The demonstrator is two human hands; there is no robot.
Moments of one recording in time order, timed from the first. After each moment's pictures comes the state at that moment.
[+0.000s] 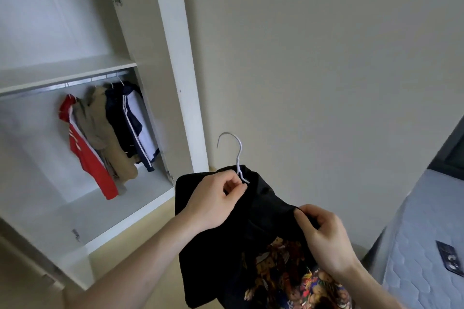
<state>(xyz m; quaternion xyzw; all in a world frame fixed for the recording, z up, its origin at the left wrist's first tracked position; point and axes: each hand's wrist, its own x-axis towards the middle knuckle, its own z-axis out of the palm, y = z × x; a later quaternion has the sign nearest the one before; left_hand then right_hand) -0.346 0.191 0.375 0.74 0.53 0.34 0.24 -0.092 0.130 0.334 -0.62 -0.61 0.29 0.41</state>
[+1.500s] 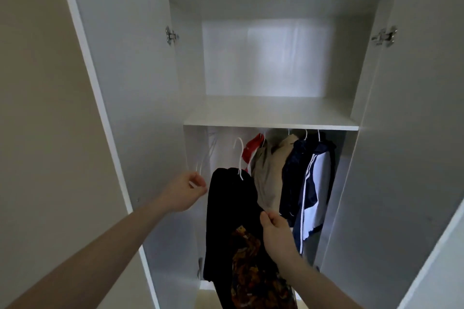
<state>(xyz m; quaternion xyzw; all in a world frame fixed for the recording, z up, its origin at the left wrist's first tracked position) -1.002 0.467 0.404 0.35 0.86 0.37 0.07 -0.781 0.615 0.346 -0.33 -0.70 0.59 0.21</state>
